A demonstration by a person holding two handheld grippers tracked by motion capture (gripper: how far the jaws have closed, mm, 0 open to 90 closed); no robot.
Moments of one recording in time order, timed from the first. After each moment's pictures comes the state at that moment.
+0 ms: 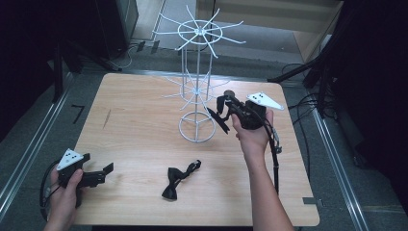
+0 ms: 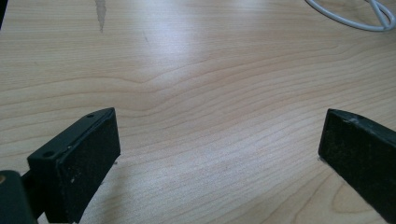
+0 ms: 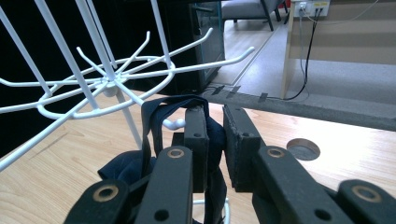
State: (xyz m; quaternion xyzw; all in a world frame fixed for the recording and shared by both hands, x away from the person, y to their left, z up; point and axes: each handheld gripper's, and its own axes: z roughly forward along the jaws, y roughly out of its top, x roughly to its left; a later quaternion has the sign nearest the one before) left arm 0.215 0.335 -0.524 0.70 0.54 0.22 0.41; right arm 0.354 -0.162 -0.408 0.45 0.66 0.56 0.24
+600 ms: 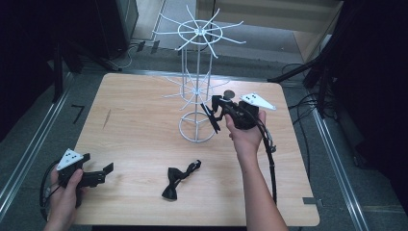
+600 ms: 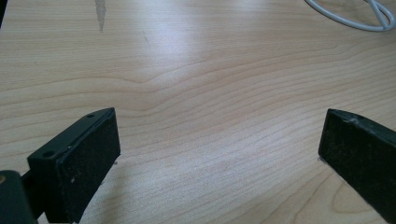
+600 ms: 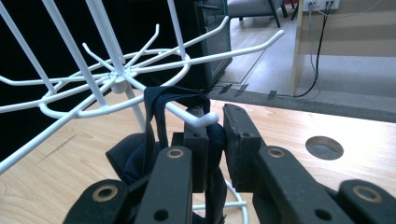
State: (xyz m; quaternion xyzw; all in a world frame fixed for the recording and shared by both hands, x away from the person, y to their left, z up) left arm 0.215 0.335 -0.524 0.70 0.54 0.22 0.41; right arm 0.360 -0.146 -0.418 0.46 0.65 0.56 0.22
